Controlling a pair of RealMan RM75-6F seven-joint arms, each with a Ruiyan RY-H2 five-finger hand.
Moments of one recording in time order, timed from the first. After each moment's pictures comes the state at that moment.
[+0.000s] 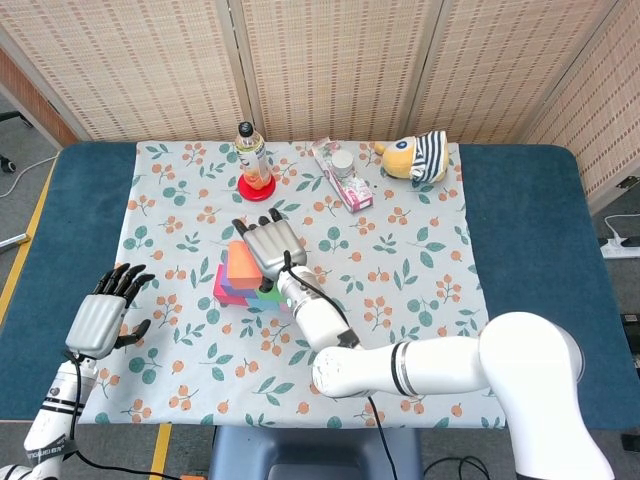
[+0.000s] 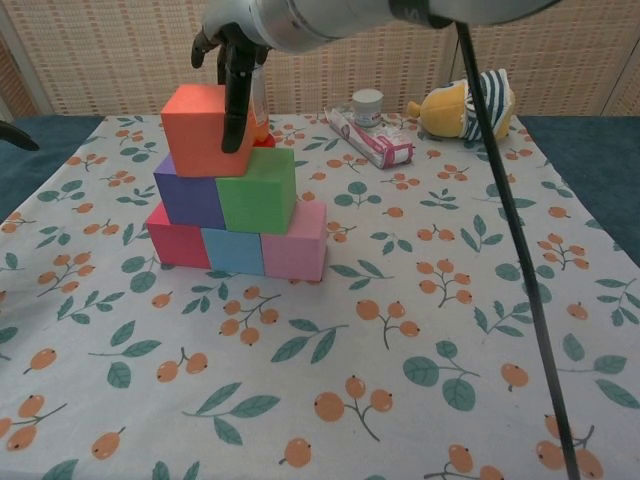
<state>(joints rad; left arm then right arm) -0.36 -1.27 -0.09 -1.57 1.40 1.27 0.10 1.61 -1.49 0.33 -1.60 0.03 0.96 -0.85</state>
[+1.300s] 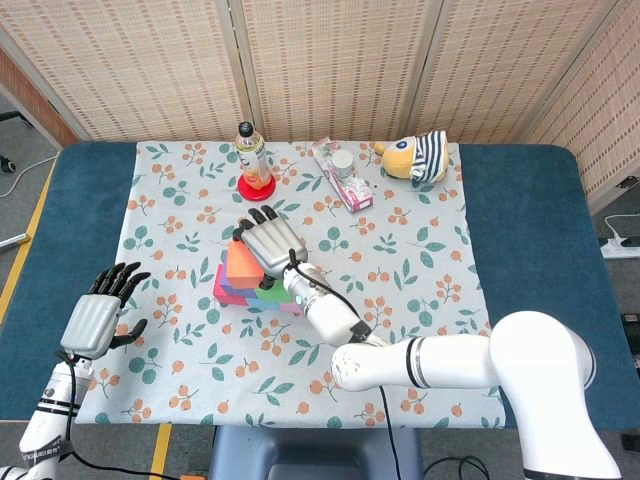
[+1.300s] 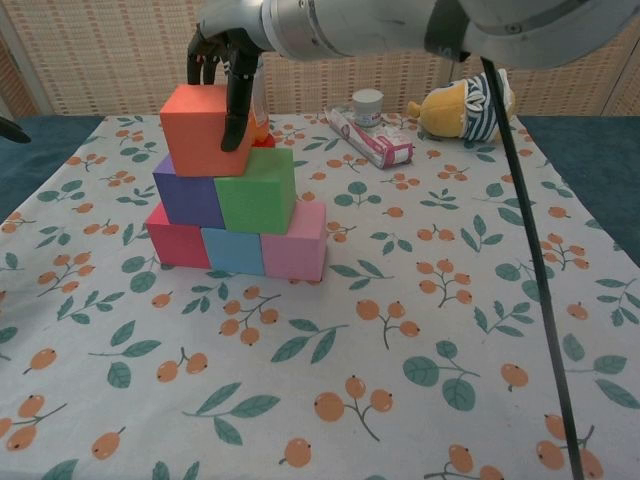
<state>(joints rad) -0.35 -1.26 -0.09 -1.57 1.41 1.28 0.07 1.53 -1.51 0.29 -1.54 -0.23 0.87 -0.68</state>
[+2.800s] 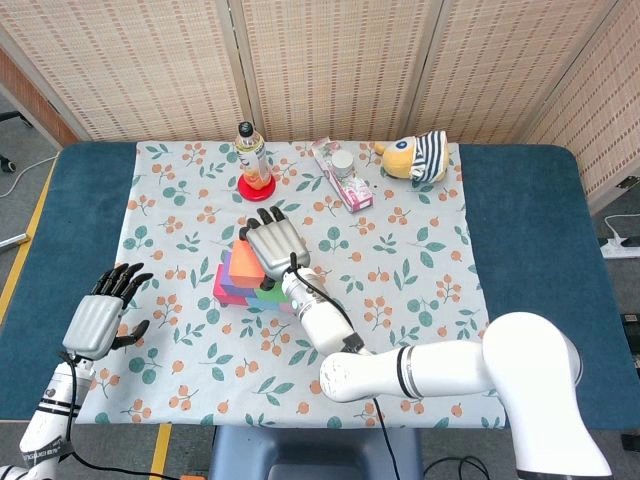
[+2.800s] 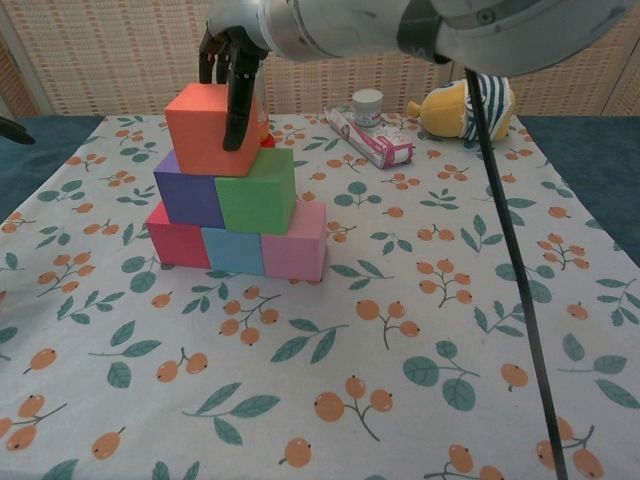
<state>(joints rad) -0.35 -1.26 -0.09 -1.56 1.43 1.27 0.05 1.54 -1.54 0.35 -1.59 -0.09 1.01 -0.79</state>
